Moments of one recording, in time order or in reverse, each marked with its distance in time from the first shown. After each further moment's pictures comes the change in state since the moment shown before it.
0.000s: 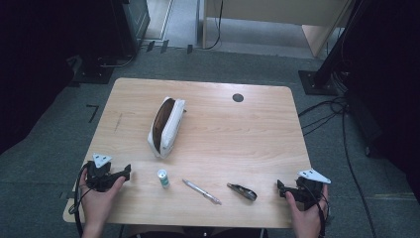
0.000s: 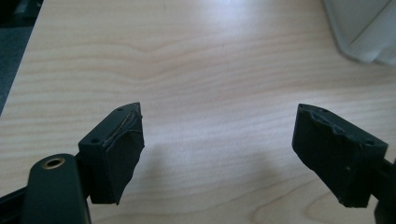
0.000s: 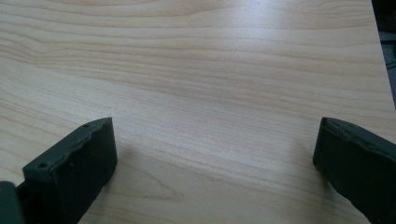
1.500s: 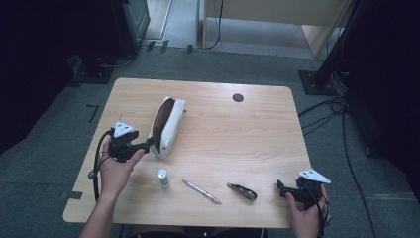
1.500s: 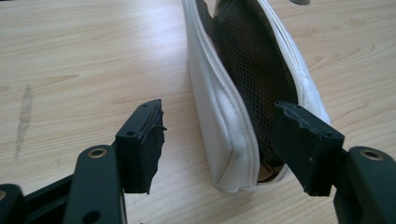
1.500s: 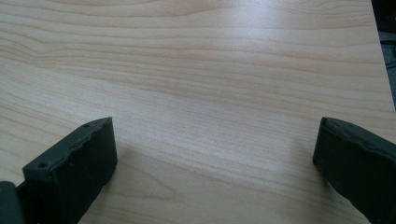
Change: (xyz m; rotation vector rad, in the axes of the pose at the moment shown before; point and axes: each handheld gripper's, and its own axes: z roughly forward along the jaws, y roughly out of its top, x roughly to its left) left arm -0.055 0.091 0.010 -0.085 -0.231 0.122; right arm 0.000 0.000 0.000 -0.002 0.000 -0.001
